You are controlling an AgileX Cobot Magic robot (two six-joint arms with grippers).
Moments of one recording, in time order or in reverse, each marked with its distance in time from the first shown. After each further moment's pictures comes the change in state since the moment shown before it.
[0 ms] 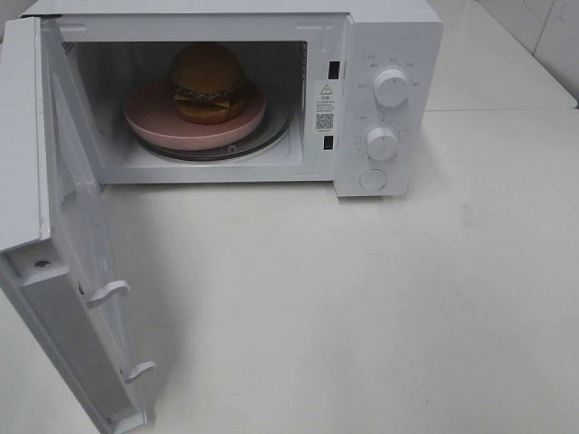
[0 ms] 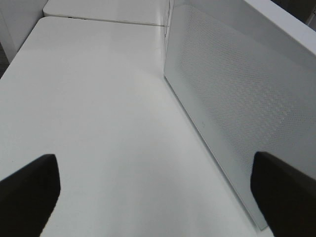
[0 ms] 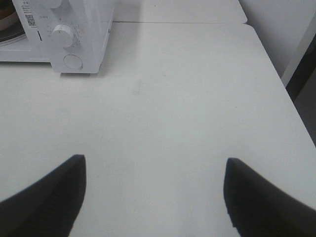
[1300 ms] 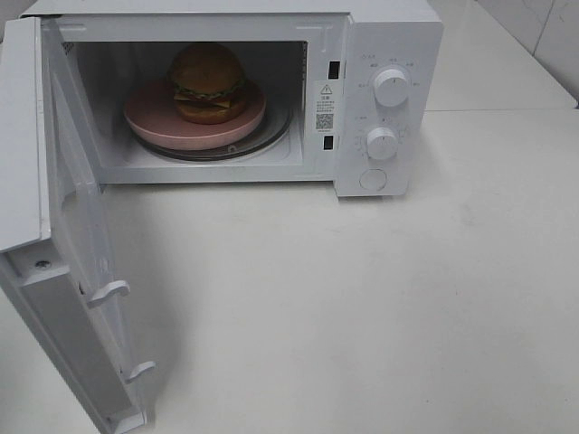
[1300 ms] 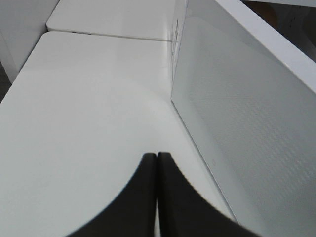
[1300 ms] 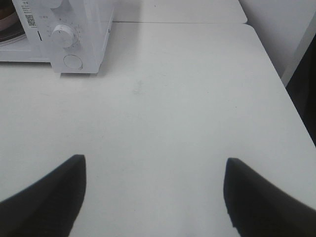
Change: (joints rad) left arm 0.000 0.310 -0.007 0.017 -0.291 -0.001; right arm 0.000 0.000 0.000 0.000 0.000 0.000
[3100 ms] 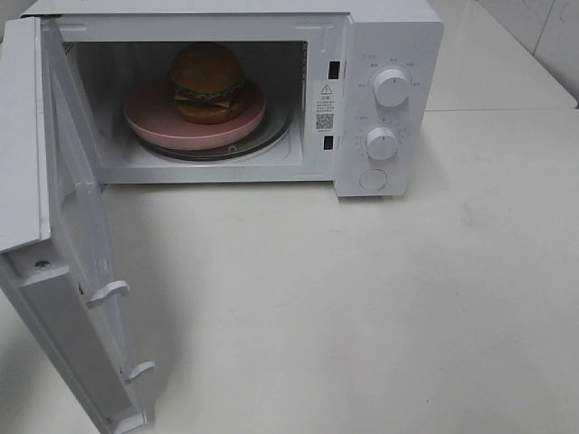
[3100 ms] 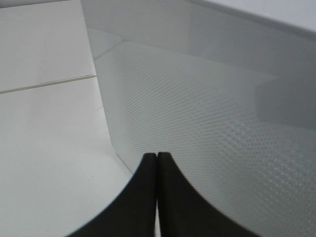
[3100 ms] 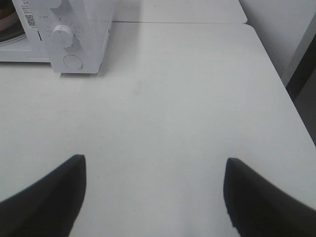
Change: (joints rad) left arm -0.204 0.834 0.339 0.231 -1.339 -0.049; right arm 0.000 0.000 0.000 0.000 0.000 0.000
